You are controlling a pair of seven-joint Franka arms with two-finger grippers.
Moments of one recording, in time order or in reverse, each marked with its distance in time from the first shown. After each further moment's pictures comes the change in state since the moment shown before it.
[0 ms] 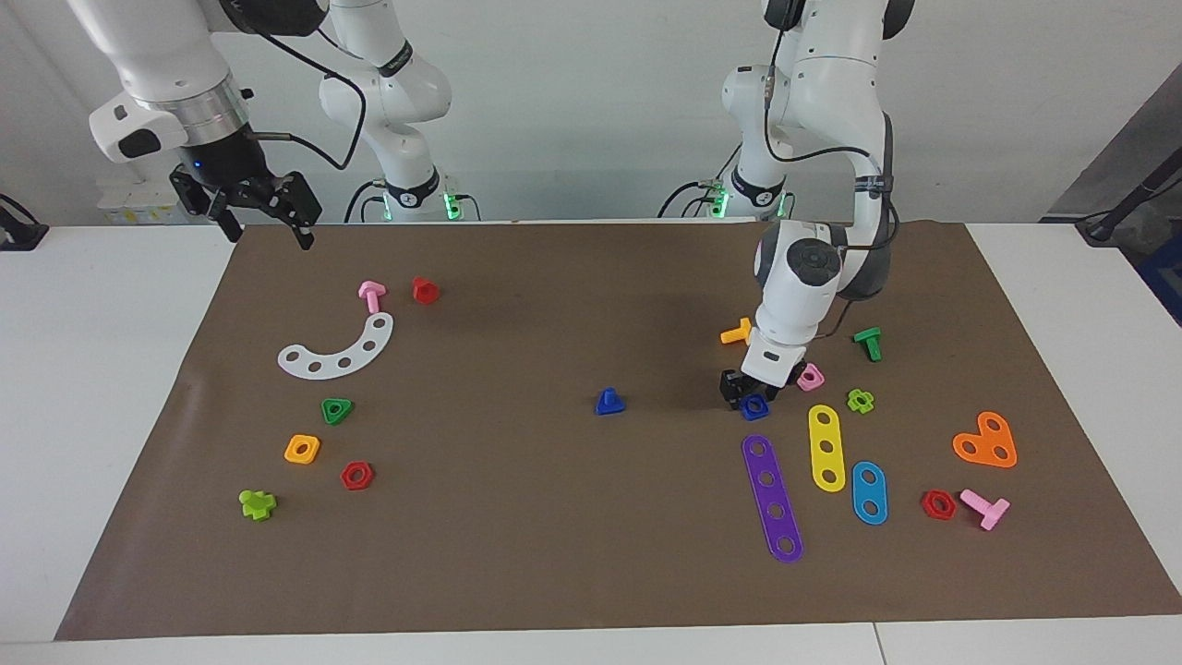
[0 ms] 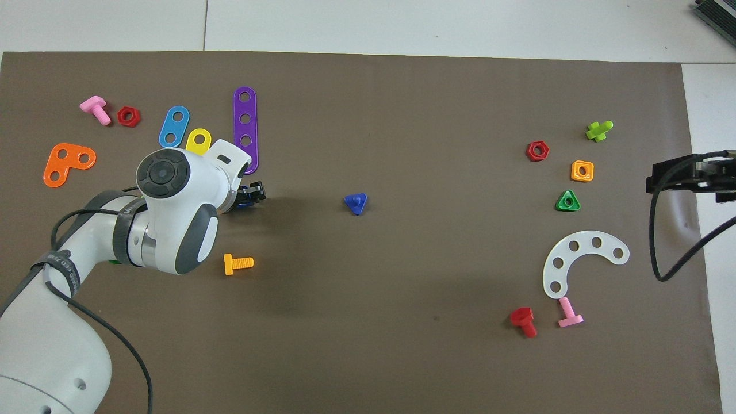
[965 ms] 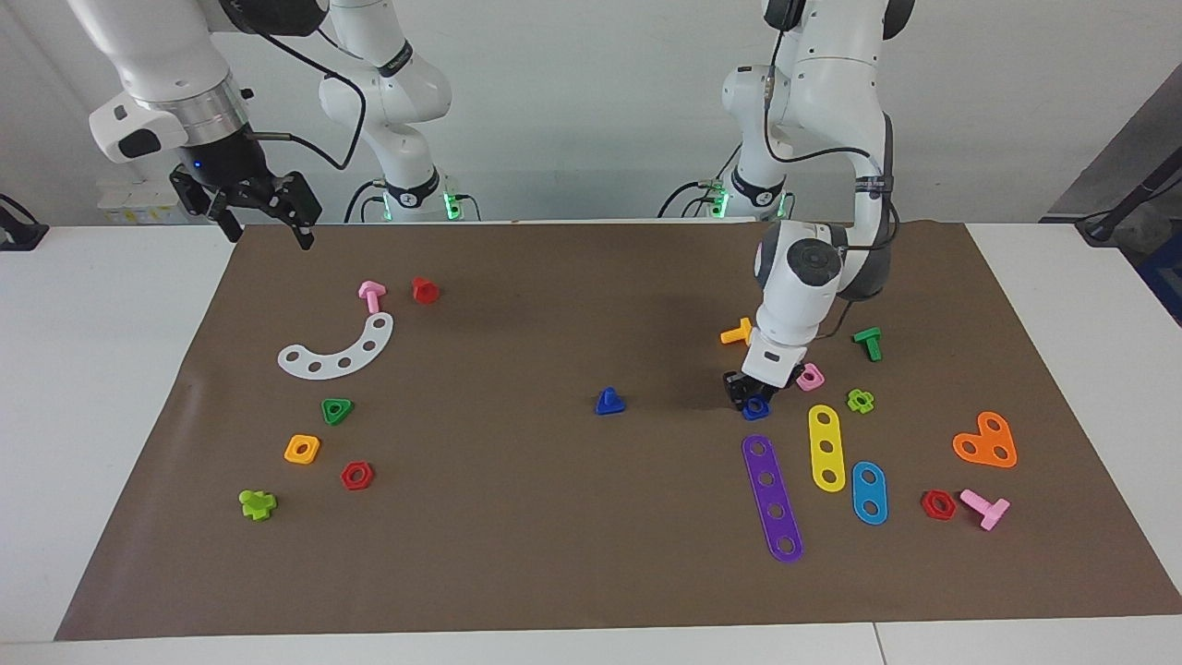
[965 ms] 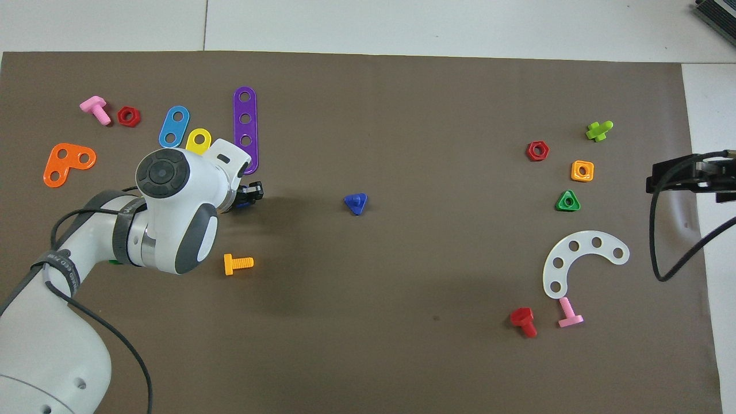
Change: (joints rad) left arm 0.000 0.001 0.001 0.002 0.002 0.004 0.000; right arm 0.000 0.000 0.000 0.000 0.000 0.000 0.000
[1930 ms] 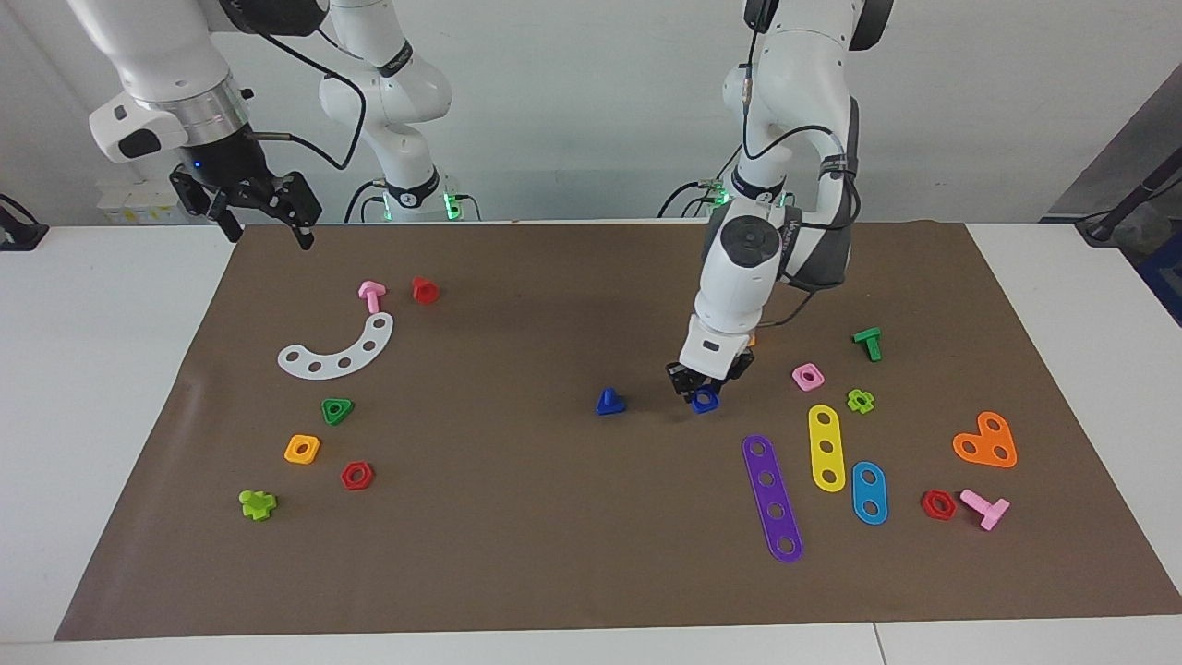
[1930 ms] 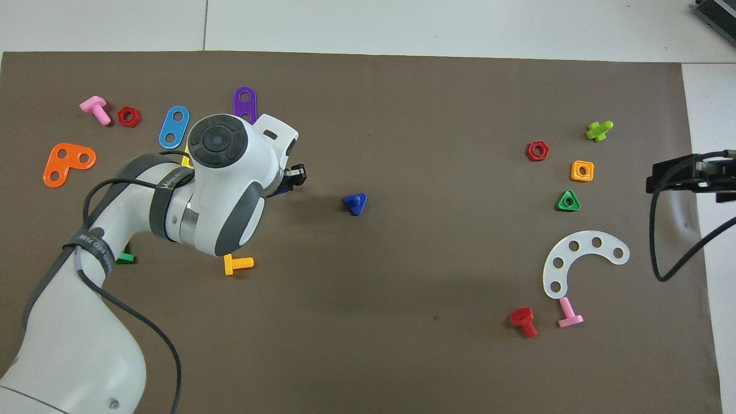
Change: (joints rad) left arm -0.182 0.053 -0.008 0.277 0.001 -0.234 -0.218; right arm 0.000 0.000 0.000 0.000 0.000 0.000 0.000
